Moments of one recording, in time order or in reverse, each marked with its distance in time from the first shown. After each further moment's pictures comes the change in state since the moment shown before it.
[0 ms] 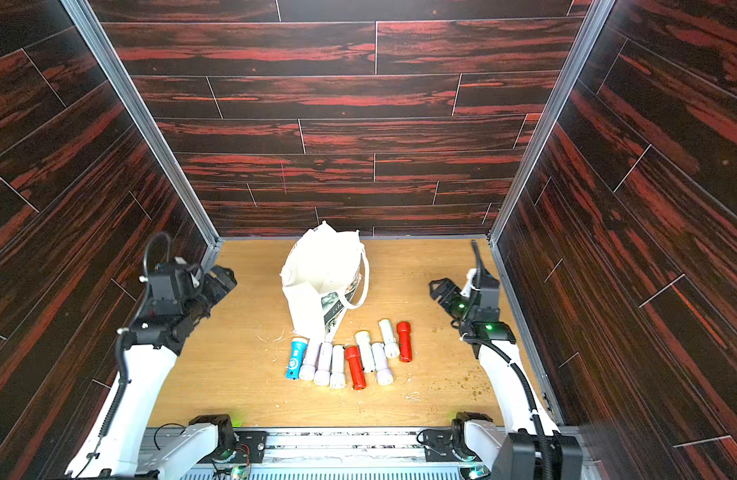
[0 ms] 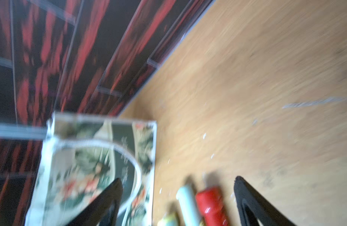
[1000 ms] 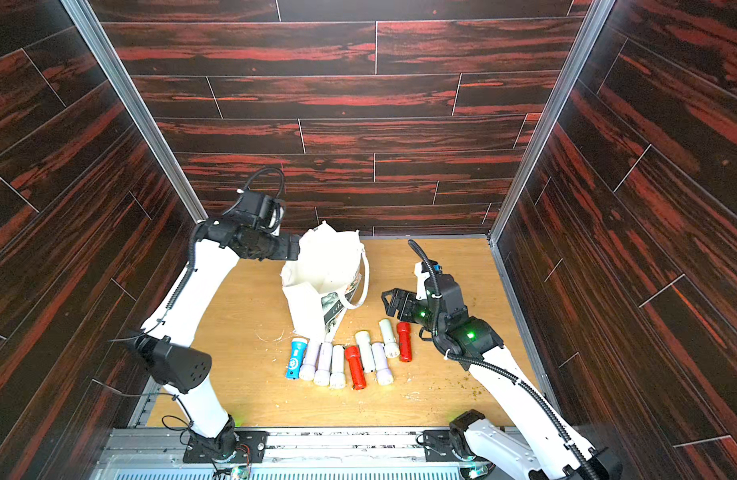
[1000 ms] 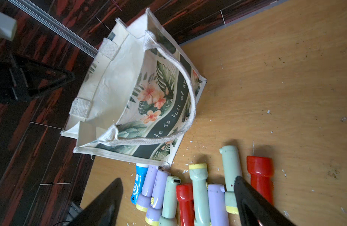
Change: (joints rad) left arm -0.377 0.785 0.984 -0.599 -0.068 0.445; right arm 0.462 -0.079 0.187 -0.244 0.196 -0.126
